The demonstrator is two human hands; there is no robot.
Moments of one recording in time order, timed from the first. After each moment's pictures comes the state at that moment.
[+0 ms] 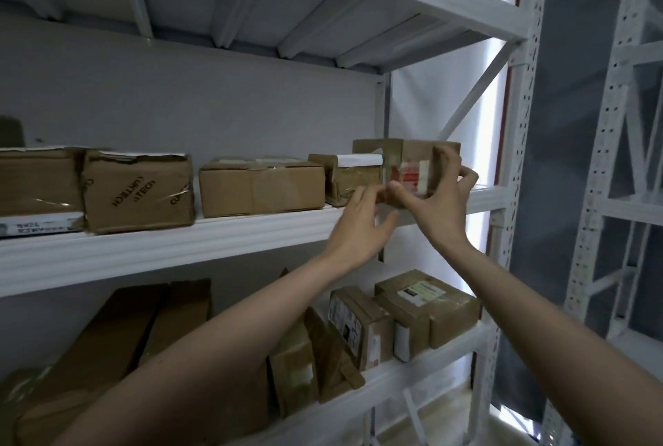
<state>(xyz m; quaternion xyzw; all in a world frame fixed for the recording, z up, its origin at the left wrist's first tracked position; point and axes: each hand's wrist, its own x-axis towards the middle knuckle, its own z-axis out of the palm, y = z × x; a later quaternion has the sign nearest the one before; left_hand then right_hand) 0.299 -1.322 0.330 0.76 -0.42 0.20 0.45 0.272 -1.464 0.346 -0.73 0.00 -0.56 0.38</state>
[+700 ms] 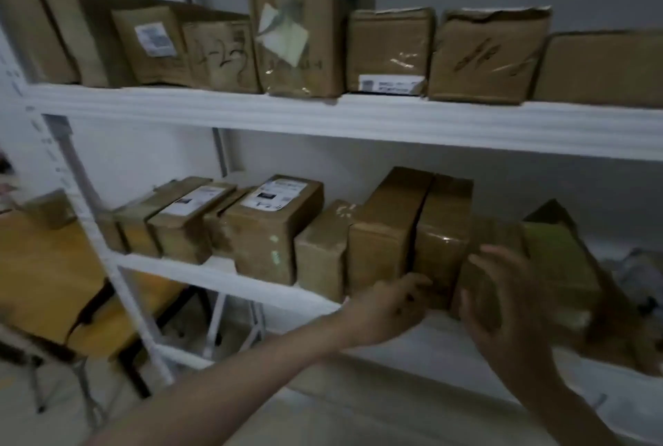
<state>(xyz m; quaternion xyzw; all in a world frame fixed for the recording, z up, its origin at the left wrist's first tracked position) 0.196 -1.026 0.126 0.93 -0.16 0.08 0.32 0.225 -1.220 0.139 -0.78 -0.36 -0.38 0.35</state>
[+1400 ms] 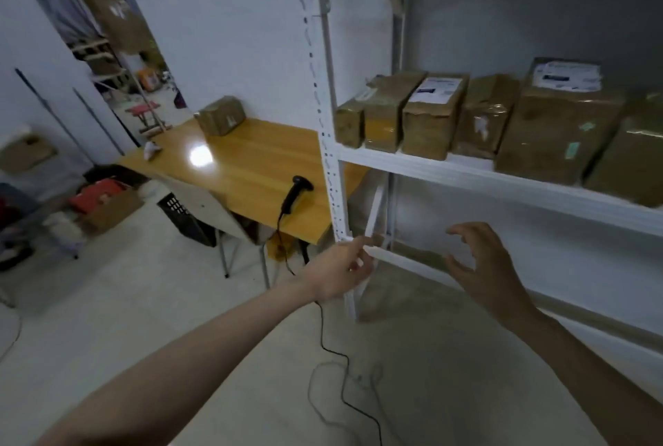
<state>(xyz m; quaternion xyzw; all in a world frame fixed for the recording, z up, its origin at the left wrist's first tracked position) -0.111 -0.626 0.030 0.96 0.08 -0.01 0.28 0.020 -0.851 0.018 -0.83 -0.40 -0.06 0.39</state>
